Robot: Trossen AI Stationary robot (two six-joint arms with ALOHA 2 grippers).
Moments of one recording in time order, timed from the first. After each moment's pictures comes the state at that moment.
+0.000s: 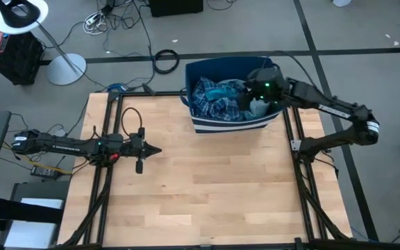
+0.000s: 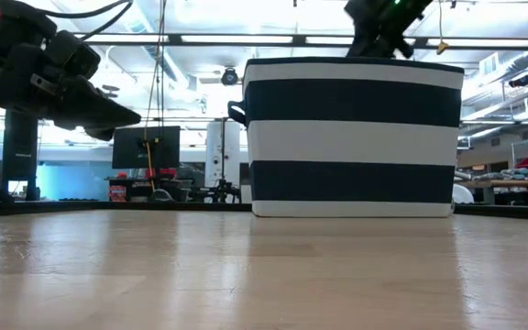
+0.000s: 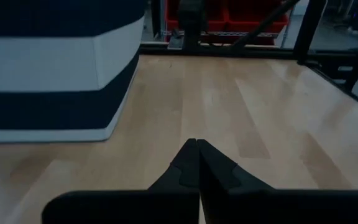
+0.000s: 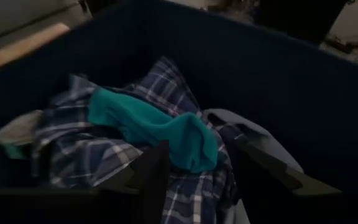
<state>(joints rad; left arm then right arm) 0.01 0.54 0.01 0.36 -0.03 -0.05 -0.43 1.20 1.23 -0.61 0.34 0.24</state>
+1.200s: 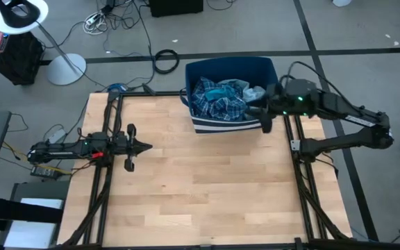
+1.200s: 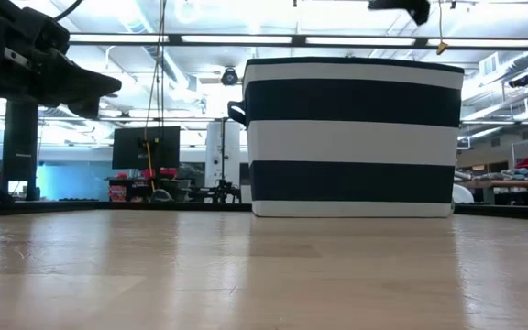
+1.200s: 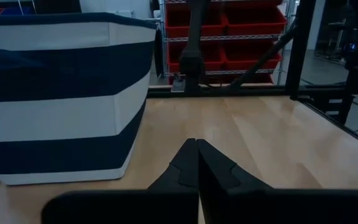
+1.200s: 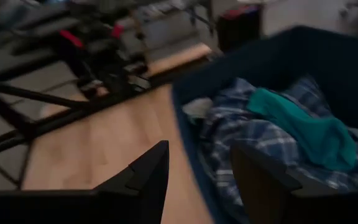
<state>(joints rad) 0.01 0.01 0.02 -0.03 -0.04 0.02 -0.23 0.93 1.17 -0.61 0.03 0.24</state>
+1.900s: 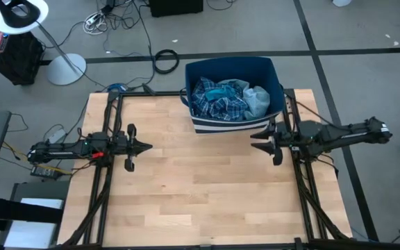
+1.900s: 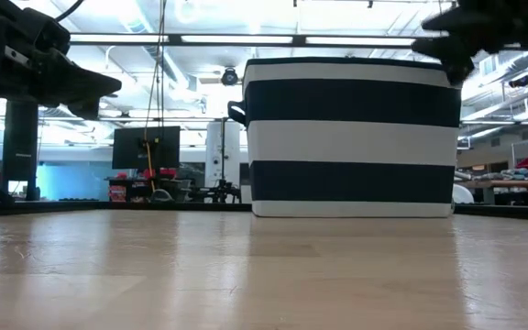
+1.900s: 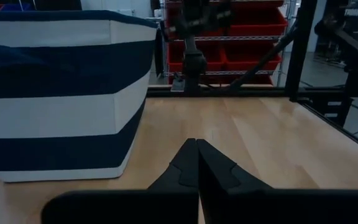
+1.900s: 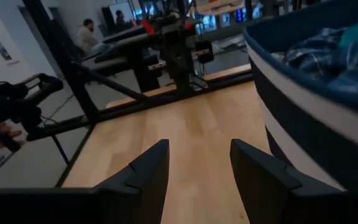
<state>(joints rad) 0.01 0.01 0.02 -0.03 -0.04 0.00 0.12 0.44 0.39 -0.05 0.17 0.27</state>
